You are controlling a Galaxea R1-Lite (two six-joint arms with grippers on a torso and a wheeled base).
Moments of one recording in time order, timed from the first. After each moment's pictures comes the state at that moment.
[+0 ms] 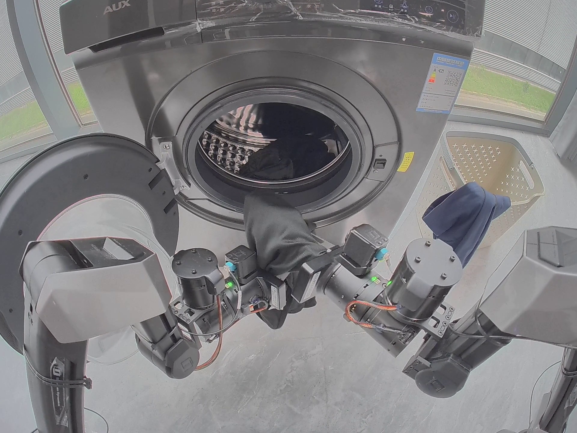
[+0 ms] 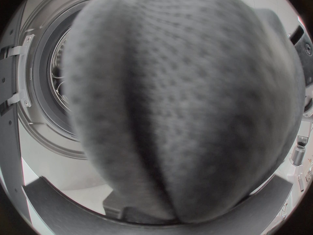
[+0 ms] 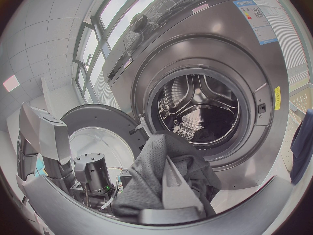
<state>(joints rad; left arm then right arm) -0.55 2.31 -0.76 -1.55 -0.15 -0.01 0.85 2.10 -0.76 -1.54 -0.15 0.15</state>
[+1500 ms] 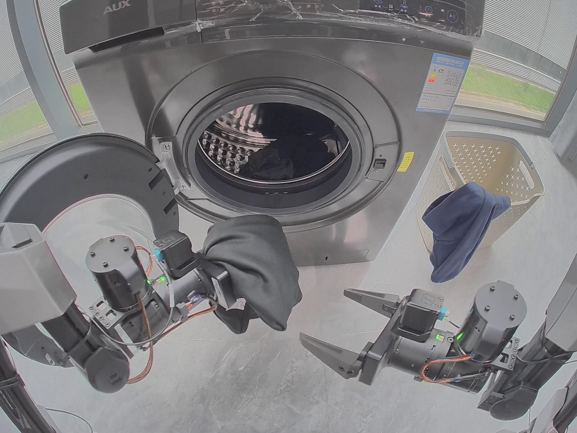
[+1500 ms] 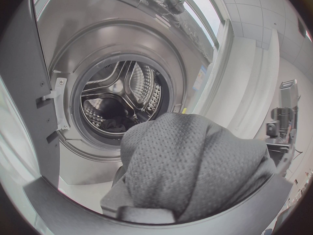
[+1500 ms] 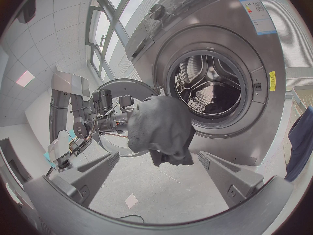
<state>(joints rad) -0.51 1.93 -0.43 -1.55 -0.16 -0.10 0.85 1.88 -0.30 -1.55 0.06 0.13</state>
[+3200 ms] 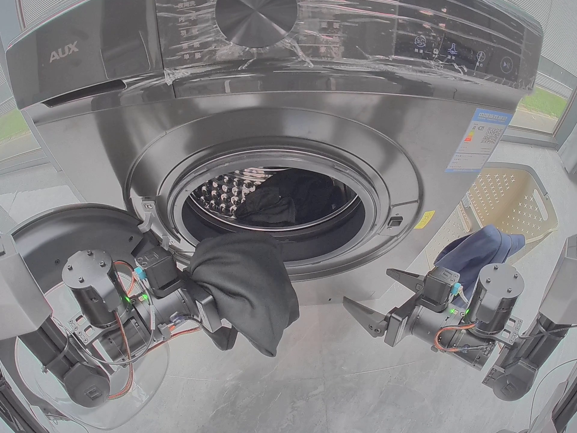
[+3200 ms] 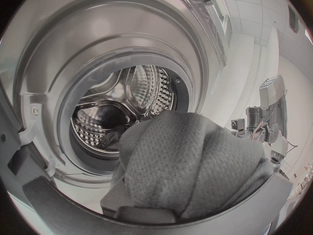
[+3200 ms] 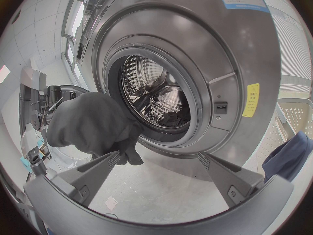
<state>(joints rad) -0.52 1.83 -0.30 -1.55 -0.20 -0.05 0.65 1.93 -0.28 -1.55 0.01 0.09</state>
